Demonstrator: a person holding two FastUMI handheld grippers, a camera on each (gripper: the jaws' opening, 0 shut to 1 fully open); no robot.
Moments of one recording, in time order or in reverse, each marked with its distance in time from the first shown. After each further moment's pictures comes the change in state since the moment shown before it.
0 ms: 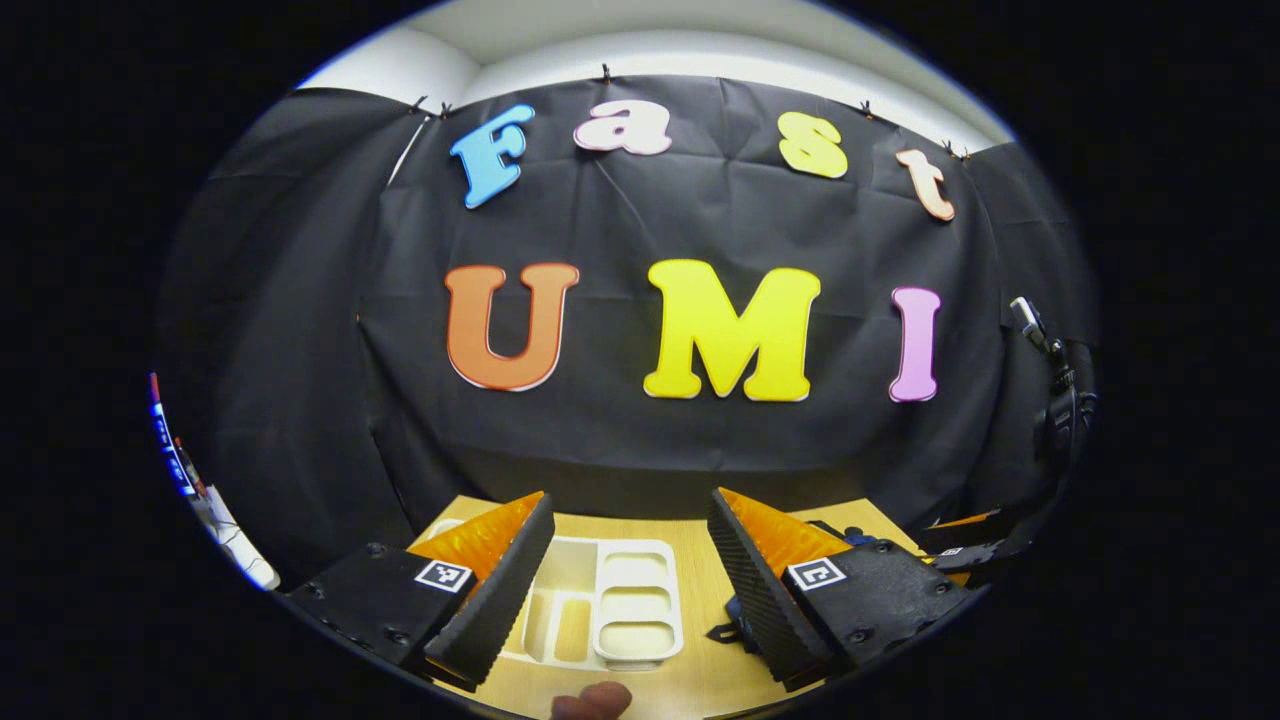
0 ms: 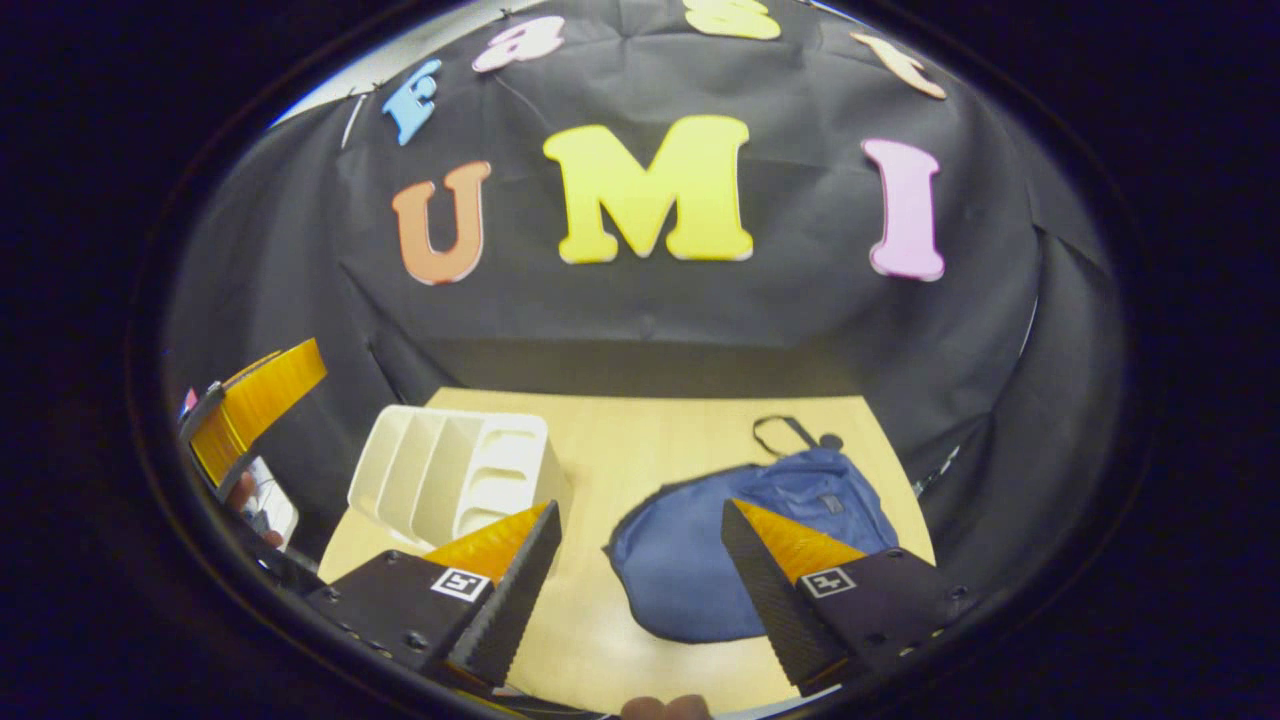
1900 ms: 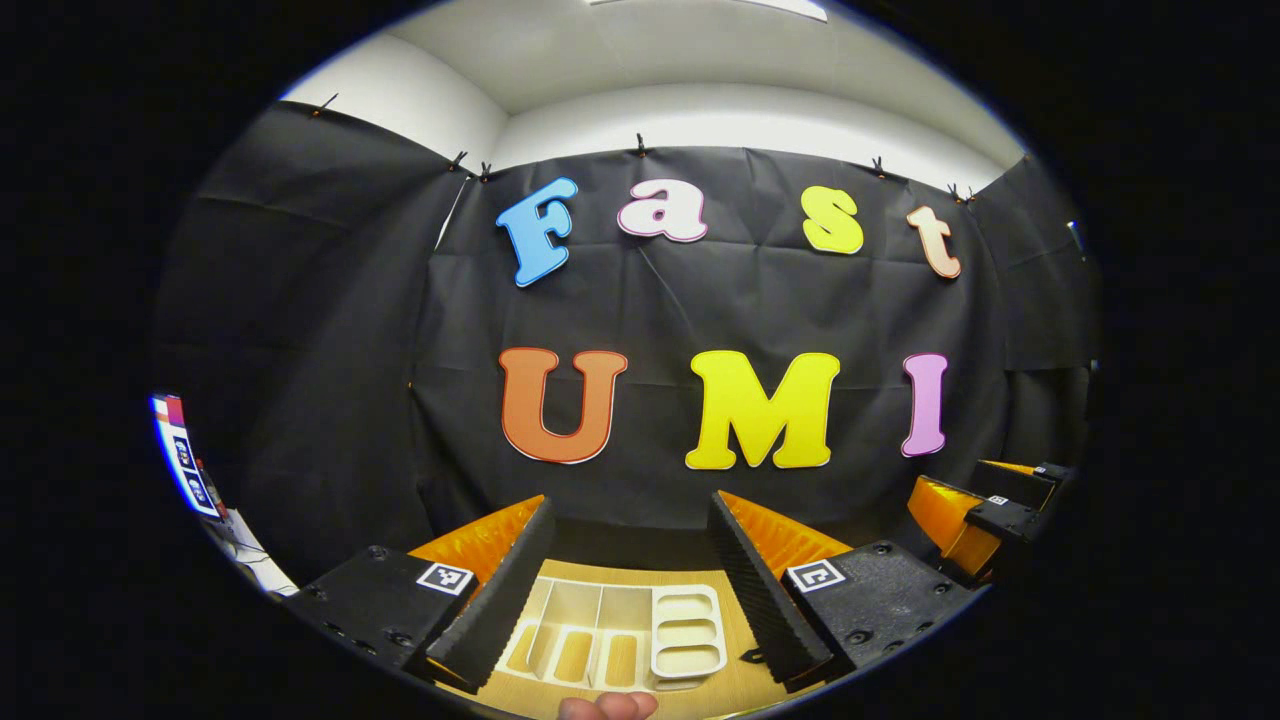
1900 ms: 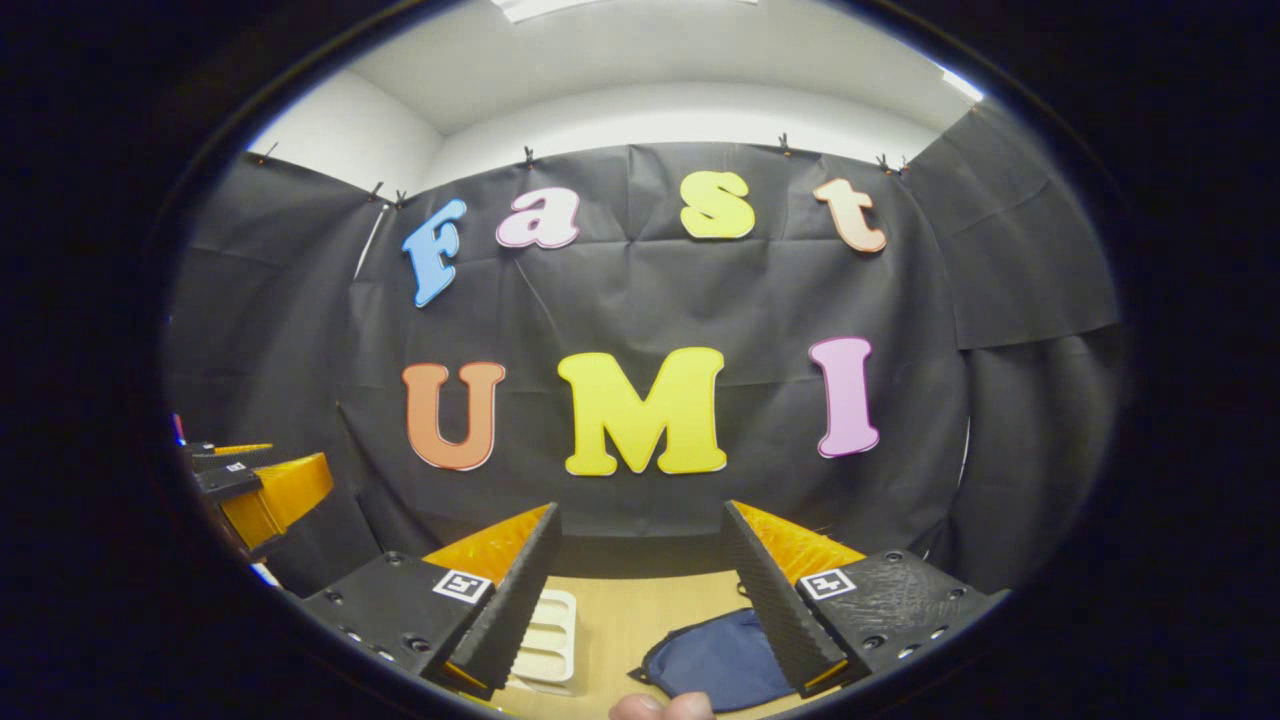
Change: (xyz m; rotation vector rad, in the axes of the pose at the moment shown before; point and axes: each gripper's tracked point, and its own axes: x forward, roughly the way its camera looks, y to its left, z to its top) left arm -0.051 0.067 0.047 -0.009 -0.145 0.033; right arm -0.098 0.058 0.073 0.034 -0.577 -0.110
